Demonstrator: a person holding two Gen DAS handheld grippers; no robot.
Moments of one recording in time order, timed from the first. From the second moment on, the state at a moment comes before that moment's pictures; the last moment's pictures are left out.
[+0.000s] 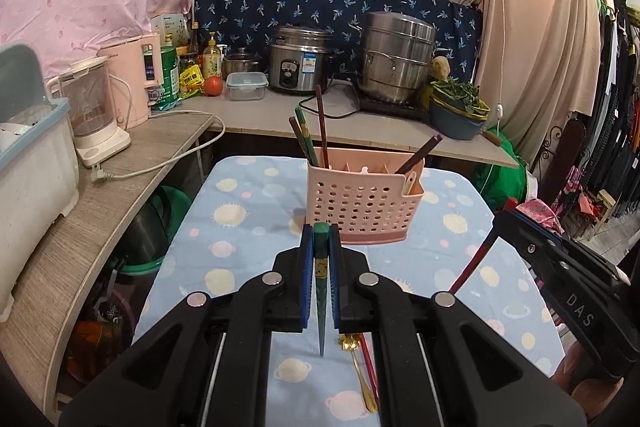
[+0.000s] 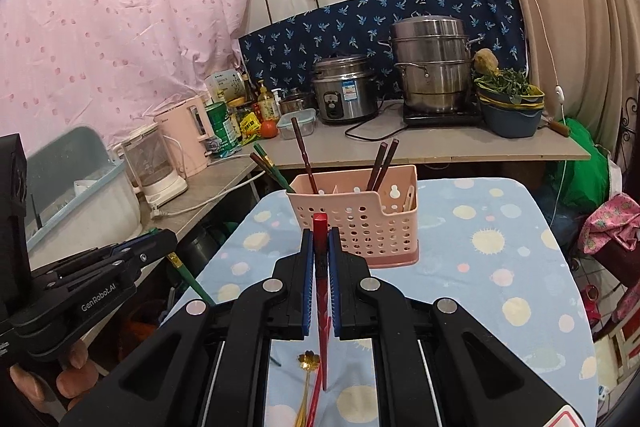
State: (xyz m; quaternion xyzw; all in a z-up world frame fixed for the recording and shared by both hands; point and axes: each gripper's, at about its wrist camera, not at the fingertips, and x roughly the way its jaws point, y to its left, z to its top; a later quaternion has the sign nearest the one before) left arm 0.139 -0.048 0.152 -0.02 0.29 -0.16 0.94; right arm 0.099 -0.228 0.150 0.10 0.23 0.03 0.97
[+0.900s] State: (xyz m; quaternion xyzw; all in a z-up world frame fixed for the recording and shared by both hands) left arm 0.246 -0.067 0.283 -0.06 0.19 -0.18 0.96; right arm 0.216 -0.271 0.264 0.14 0.14 0.04 0.98
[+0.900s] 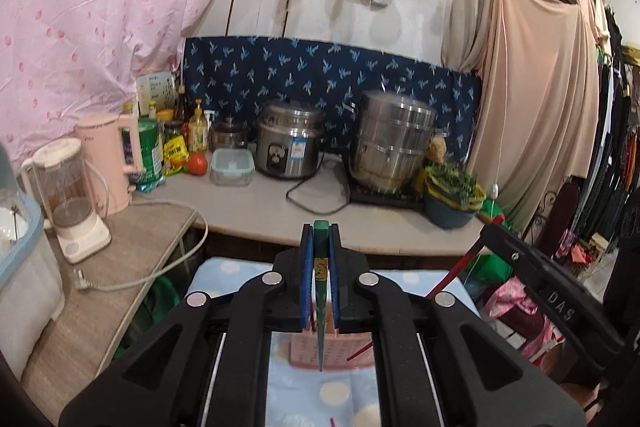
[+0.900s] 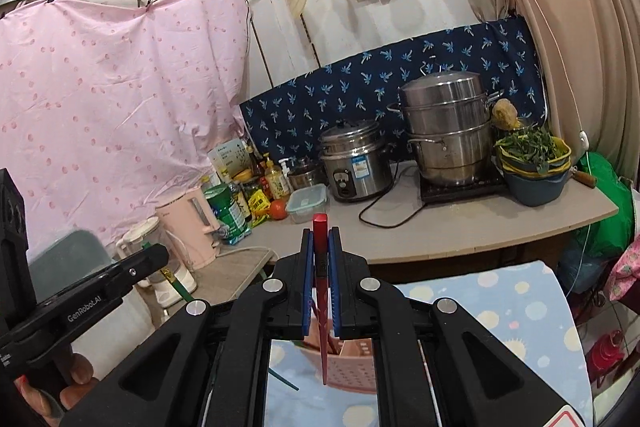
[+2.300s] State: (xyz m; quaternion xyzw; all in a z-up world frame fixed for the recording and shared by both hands) left arm 0.272 -0.106 0.180 0.01 0.25 -0.11 0.96; right arm 0.216 -0.249 0.167 0.08 0.23 0.01 0.97
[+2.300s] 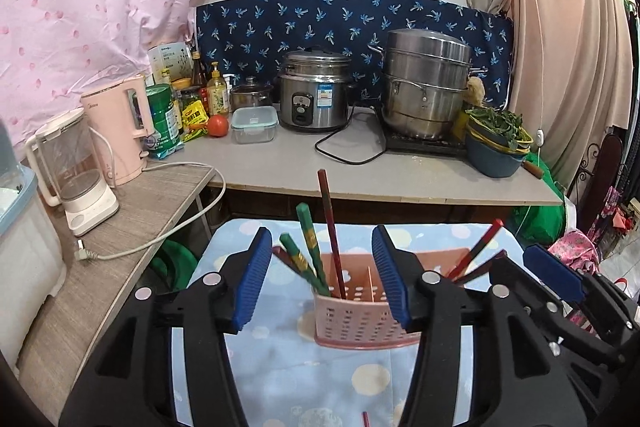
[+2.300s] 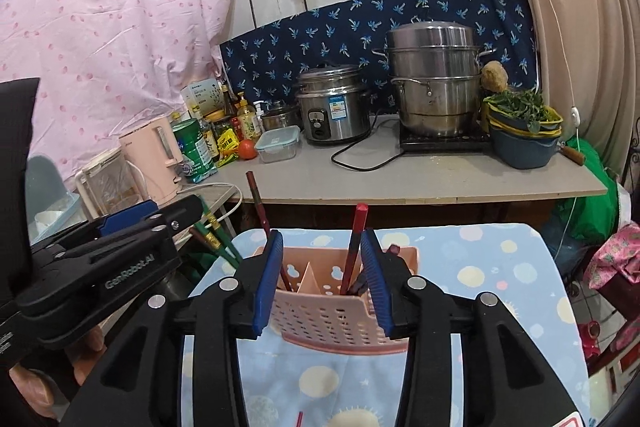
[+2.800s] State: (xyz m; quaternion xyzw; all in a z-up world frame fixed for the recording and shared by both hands) left arm 0.210 -0.094 0.157 0.01 0.27 -0.12 0.95; right arm 0.146 -0.226 0.144 0.07 0.24 0.02 0.97
